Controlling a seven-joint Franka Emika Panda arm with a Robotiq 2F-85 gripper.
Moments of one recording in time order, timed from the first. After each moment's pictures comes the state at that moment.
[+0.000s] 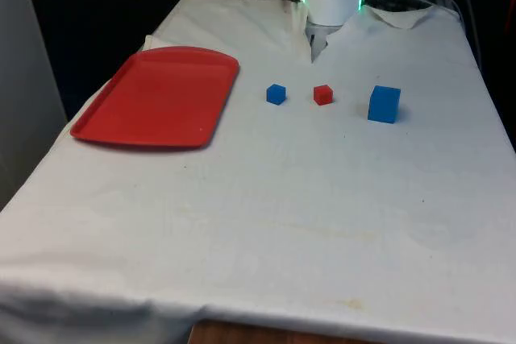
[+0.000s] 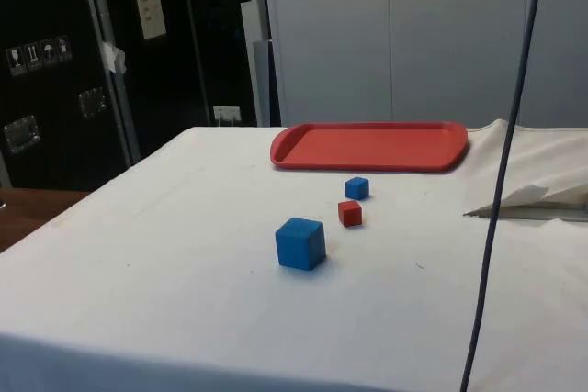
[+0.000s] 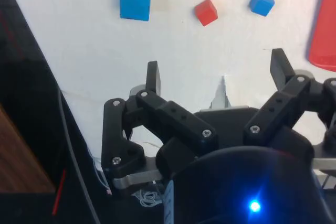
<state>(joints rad) 0.50 0.09 -0.50 -1.82 0.06 1.82 -0.05</state>
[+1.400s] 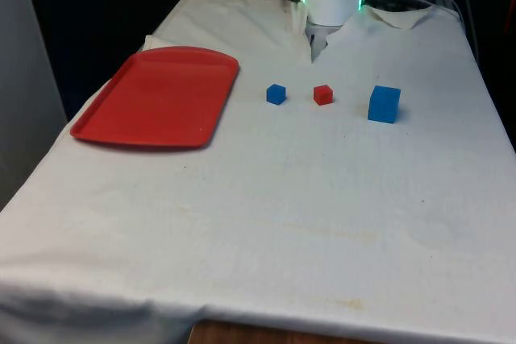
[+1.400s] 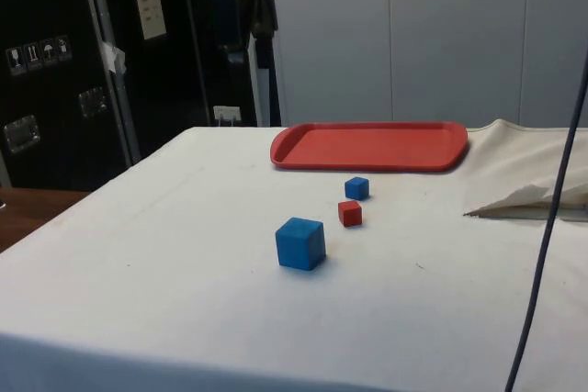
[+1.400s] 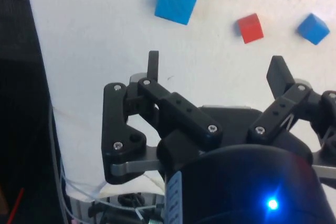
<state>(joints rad) 0.50 -0.07 -0.32 -2.23 0.00 2.19 0.12</state>
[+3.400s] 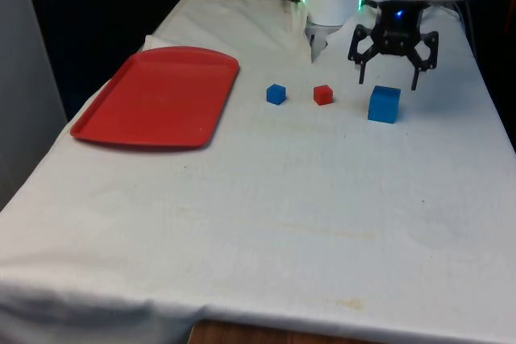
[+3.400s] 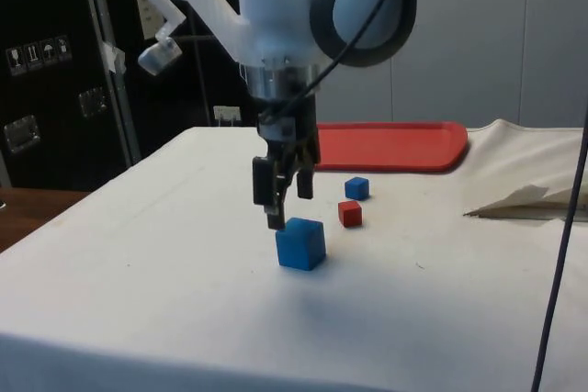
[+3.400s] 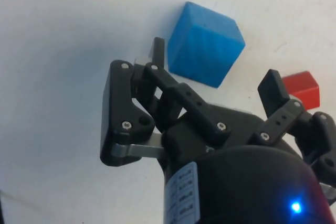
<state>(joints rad) 0.49 0.19 -0.22 -2.49 0.00 2.74 0.37</state>
